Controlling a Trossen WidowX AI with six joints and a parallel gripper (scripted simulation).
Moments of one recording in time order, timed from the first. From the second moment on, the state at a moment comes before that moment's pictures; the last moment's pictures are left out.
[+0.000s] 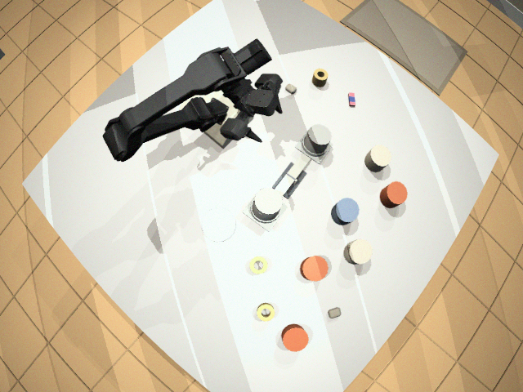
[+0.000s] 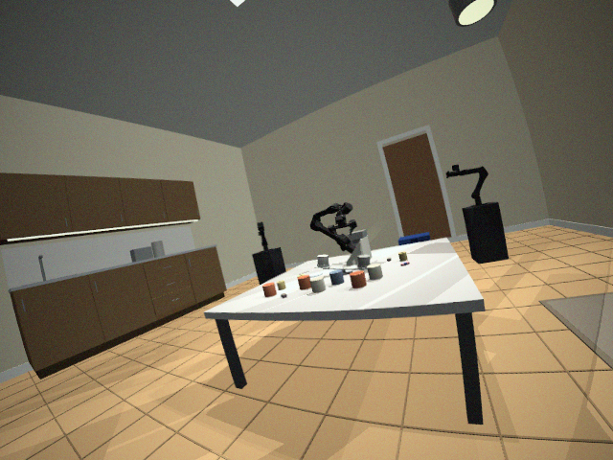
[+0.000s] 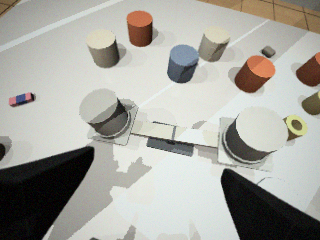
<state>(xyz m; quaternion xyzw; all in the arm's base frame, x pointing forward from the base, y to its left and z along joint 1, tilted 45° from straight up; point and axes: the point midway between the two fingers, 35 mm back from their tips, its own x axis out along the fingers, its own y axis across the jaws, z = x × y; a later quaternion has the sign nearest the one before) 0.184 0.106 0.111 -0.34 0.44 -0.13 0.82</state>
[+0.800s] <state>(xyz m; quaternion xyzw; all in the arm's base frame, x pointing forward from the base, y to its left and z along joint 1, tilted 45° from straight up) 0.206 0.121 0.106 -0.18 0.41 -0.28 0.85</state>
